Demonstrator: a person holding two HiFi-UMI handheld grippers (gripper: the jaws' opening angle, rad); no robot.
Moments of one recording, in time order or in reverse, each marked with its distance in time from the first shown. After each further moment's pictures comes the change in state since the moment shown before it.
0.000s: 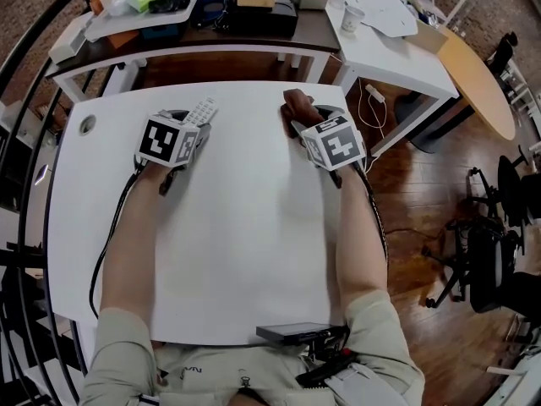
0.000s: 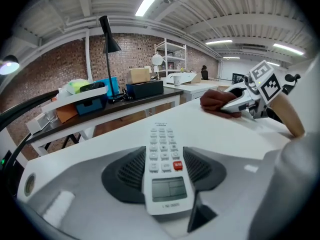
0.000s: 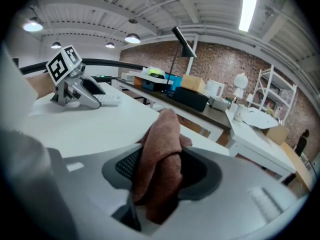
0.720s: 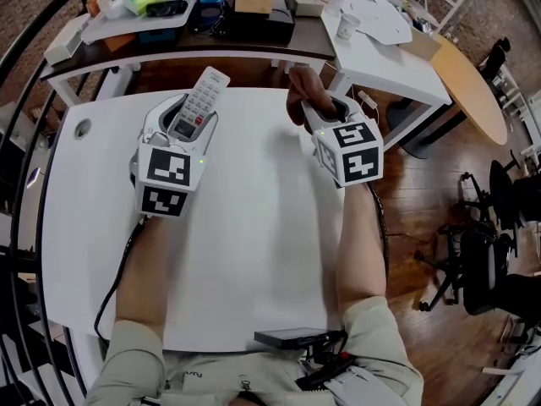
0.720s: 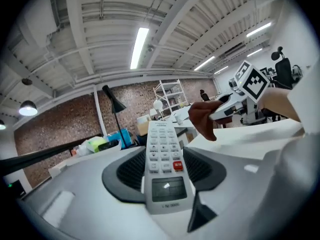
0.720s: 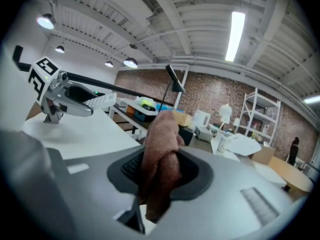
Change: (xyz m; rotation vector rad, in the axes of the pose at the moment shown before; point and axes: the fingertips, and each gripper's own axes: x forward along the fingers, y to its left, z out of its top) left arm -0.084 -0.041 0.080 0.252 -0.439 0.192; right arm -0.069 -0.020 0.077 -0.013 -0.311 -0.143
